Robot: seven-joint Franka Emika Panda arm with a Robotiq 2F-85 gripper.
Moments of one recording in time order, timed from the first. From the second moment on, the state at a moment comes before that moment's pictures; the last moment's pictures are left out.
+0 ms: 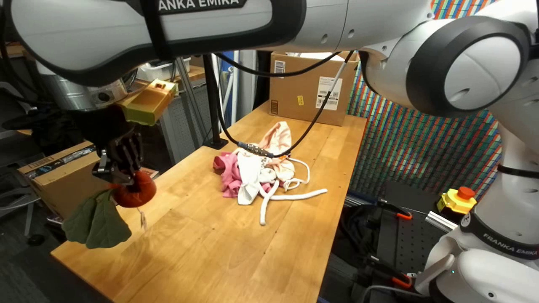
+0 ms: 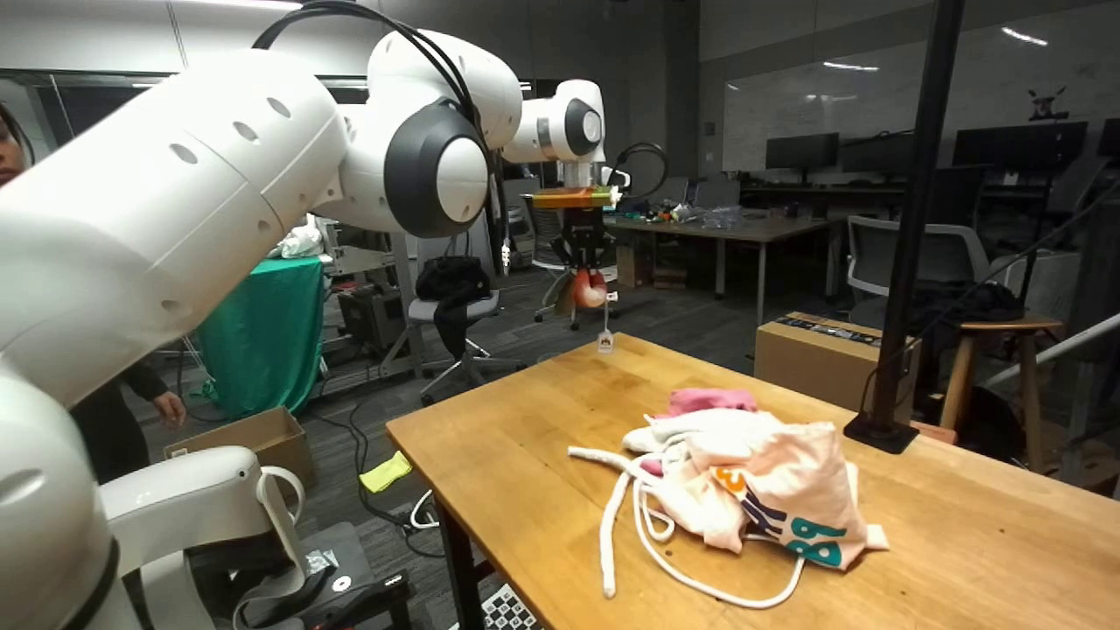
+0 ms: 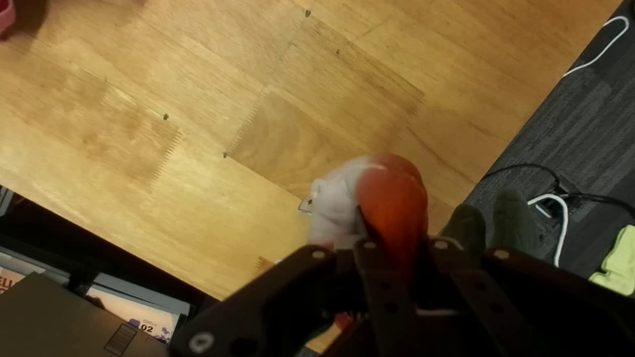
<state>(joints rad) 0.44 0.97 0.18 -0.70 -0.17 1.63 -0.09</state>
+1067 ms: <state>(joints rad) 0.44 1.07 0.14 -0.71 -0.18 1.85 0.09</state>
